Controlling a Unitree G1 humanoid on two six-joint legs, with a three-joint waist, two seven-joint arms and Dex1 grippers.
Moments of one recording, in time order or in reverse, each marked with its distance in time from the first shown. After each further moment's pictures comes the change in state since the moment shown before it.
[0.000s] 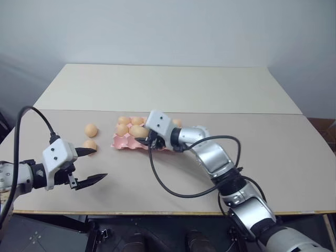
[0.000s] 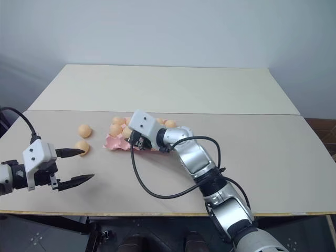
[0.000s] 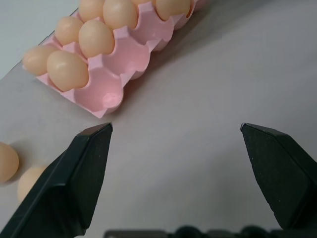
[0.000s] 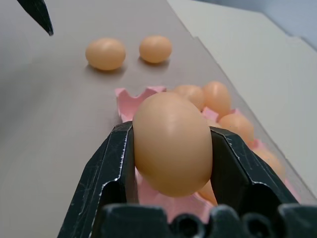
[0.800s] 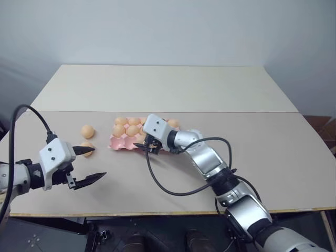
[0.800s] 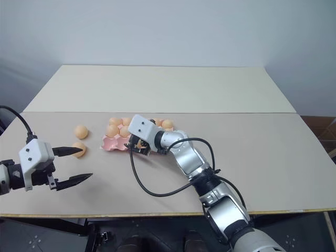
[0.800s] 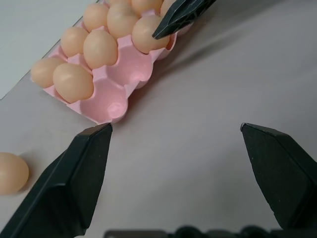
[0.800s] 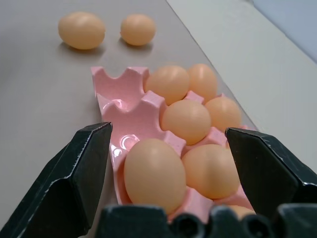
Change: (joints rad) left arm 0.015 -0.001 0.031 -0.032 0.001 0.001 0.014; right arm 0.034 -0.022 0.010 0.021 -0.071 -0.136 -0.022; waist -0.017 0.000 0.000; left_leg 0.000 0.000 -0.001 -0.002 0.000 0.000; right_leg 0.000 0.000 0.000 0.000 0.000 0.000
